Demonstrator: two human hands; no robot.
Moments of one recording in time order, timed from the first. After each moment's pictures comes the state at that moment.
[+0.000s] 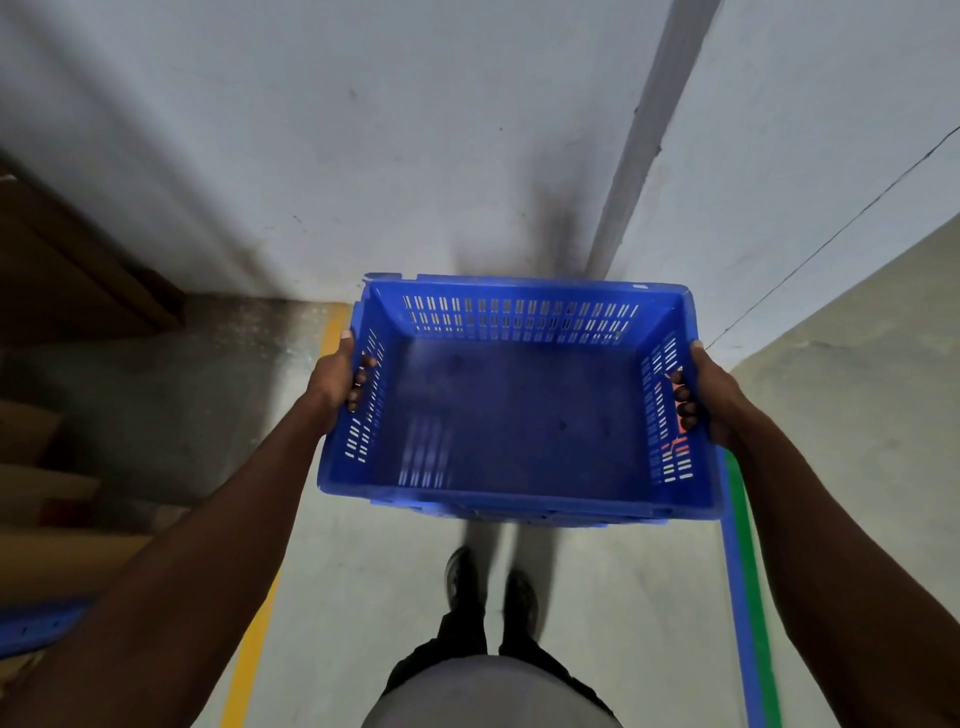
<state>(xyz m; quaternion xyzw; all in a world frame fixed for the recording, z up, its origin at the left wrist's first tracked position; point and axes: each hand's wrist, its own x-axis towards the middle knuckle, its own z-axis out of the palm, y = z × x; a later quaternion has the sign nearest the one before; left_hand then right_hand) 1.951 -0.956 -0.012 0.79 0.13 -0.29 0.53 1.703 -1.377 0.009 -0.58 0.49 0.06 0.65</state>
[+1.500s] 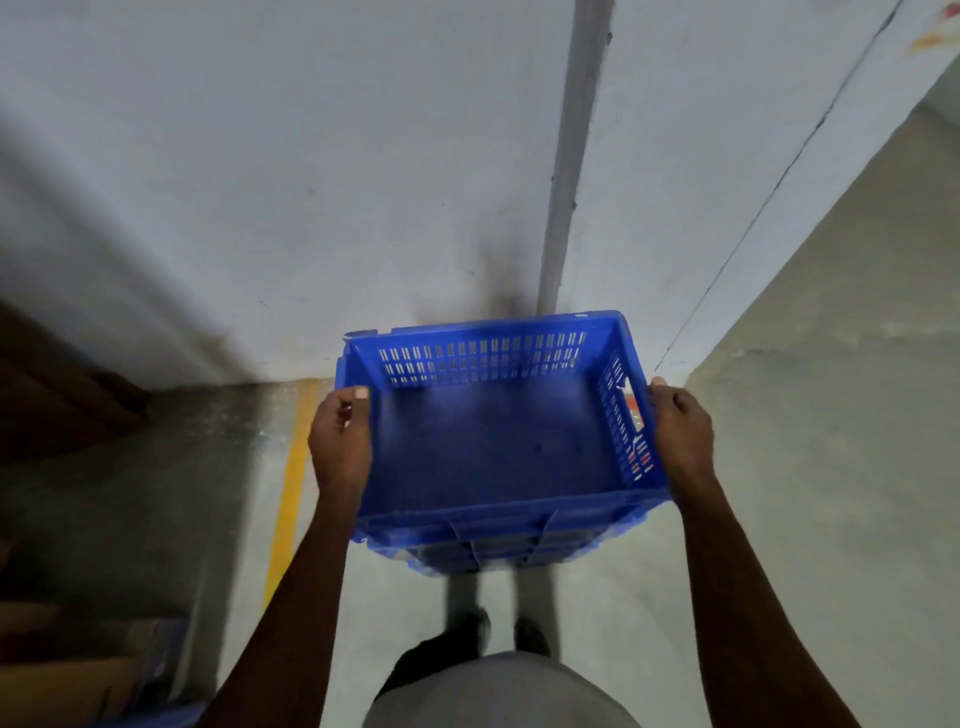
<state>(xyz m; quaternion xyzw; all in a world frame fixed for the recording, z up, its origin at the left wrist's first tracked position) 1.854 -0.979 0.056 0.81 -0.01 -0.04 0.58 1.640 -1.277 0.064 -0.64 0.52 -0.23 0.52</state>
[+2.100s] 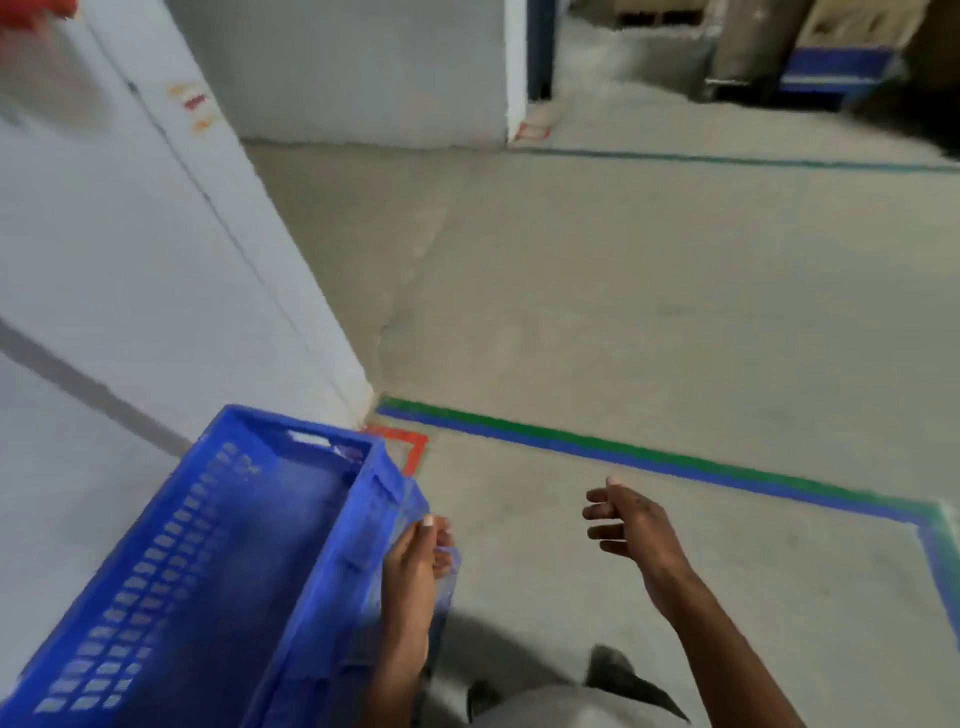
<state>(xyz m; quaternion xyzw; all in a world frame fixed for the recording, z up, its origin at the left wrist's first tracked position) 1.608 -1.040 0.036 0.64 -0.33 -0.54 0.43 1.347 -1.009 0.050 -0.22 0.70 -0.42 0.54</state>
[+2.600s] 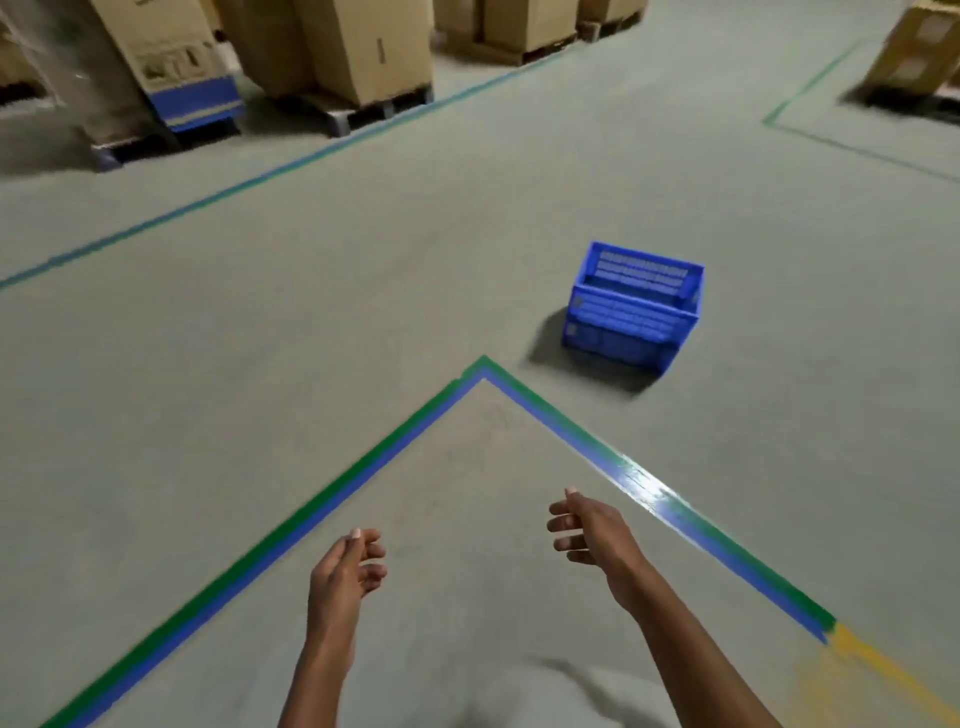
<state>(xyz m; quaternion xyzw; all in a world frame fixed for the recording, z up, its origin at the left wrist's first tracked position) 1.154 -0.894 0.012 0.41 -0.61 -0.67 0.04 1.034 -0.610 0.028 0.20 0.72 -0.59 0.29</state>
